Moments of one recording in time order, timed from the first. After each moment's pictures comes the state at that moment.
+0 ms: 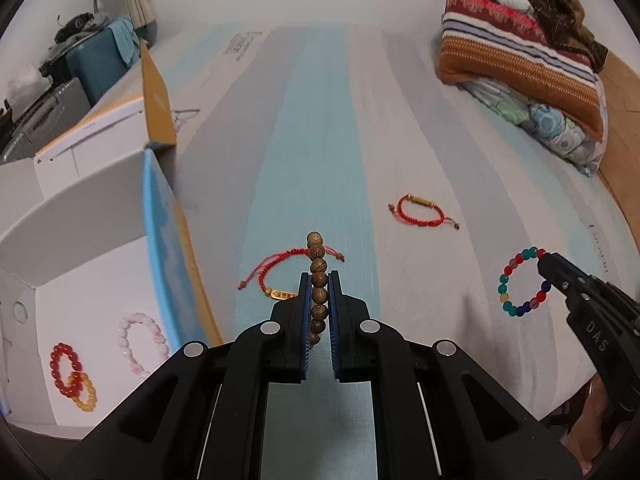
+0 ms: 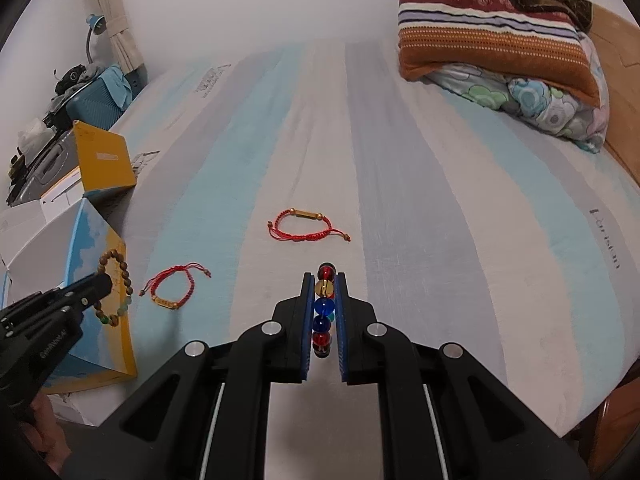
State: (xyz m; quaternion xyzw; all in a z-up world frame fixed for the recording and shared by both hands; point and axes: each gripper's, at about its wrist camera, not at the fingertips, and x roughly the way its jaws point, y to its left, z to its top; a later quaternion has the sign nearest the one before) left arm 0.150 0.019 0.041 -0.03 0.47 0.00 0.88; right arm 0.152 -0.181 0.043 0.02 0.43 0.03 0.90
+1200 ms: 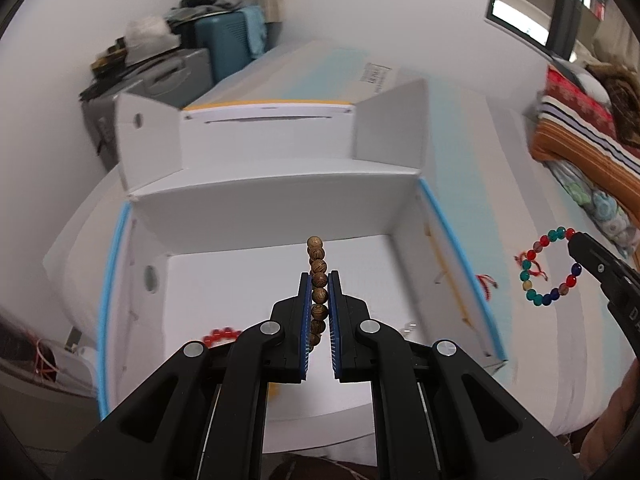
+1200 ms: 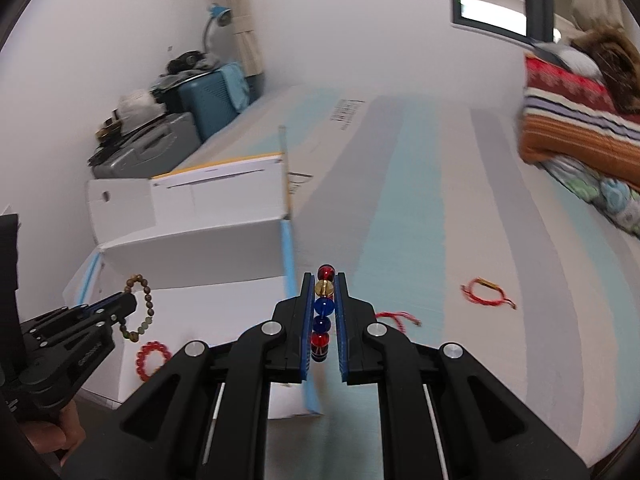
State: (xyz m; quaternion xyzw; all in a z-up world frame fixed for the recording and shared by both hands) left arm 0.057 0.248 0.083 -0.11 0.42 0.14 0.89; right arm 0.108 0.048 0.119 -0.03 0.36 0.18 0.91
